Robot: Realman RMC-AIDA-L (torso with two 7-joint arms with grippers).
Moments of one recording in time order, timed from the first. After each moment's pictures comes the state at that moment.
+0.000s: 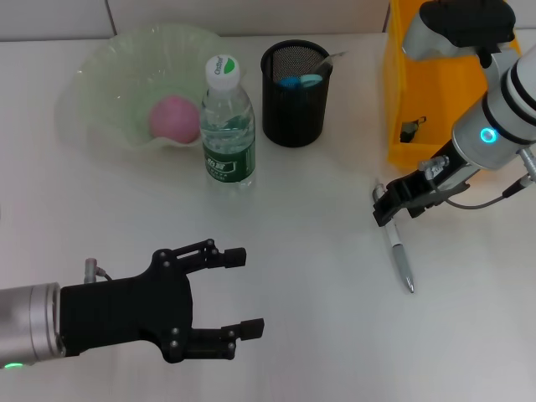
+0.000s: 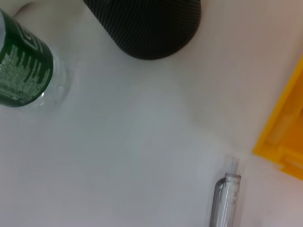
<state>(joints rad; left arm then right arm) -0.27 -2.07 1.18 0.59 1.58 1.67 -0.98 0.80 2.09 -1.31 -0.96 -2.66 -1.44 2.96</state>
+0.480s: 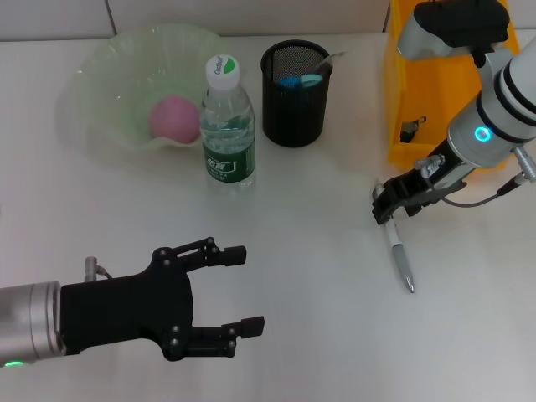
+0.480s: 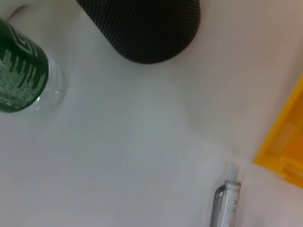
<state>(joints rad) -0.27 -2.07 1.17 0.59 1.58 1.67 -0.98 0.83 2.09 -1.31 -0.91 -2.66 -1.41 2.96</state>
